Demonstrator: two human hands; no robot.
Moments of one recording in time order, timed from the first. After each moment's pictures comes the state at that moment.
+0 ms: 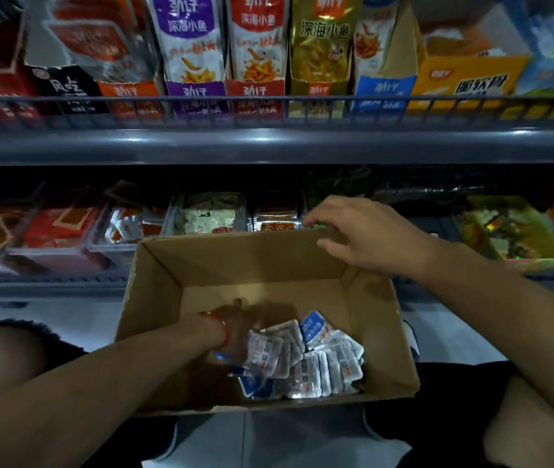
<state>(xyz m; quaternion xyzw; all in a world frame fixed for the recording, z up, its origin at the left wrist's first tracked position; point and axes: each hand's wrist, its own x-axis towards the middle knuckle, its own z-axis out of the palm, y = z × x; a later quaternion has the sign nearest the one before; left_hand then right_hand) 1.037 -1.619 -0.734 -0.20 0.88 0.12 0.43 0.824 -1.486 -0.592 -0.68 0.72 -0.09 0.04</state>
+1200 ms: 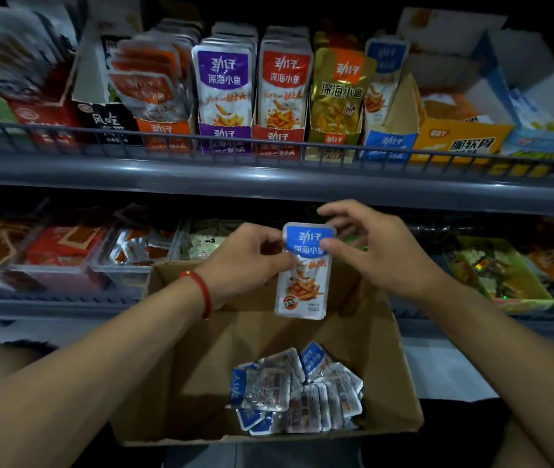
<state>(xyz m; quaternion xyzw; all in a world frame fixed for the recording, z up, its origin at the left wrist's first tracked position) 1.015 -1.629 -0.576 -0.26 0.80 0.53 -0.10 0.842 -1.482 -0.561 -0.56 0.75 -0.34 0.12</state>
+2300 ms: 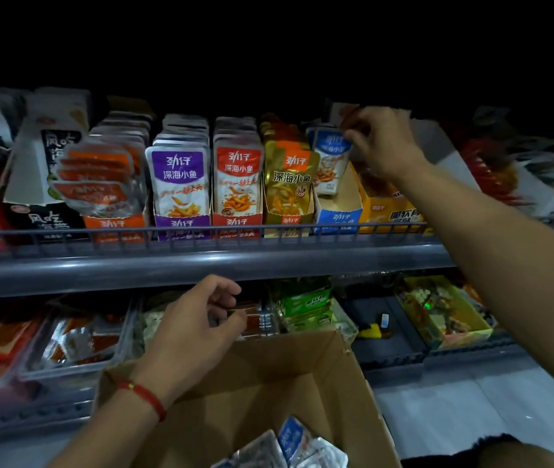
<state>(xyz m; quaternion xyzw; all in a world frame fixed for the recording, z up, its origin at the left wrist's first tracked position) 1.022 -1.652 -0.556 -0.27 0.83 0.43 -0.22 0.682 -1.572 -0.415 -0.47 0.82 -0.21 -0.25</state>
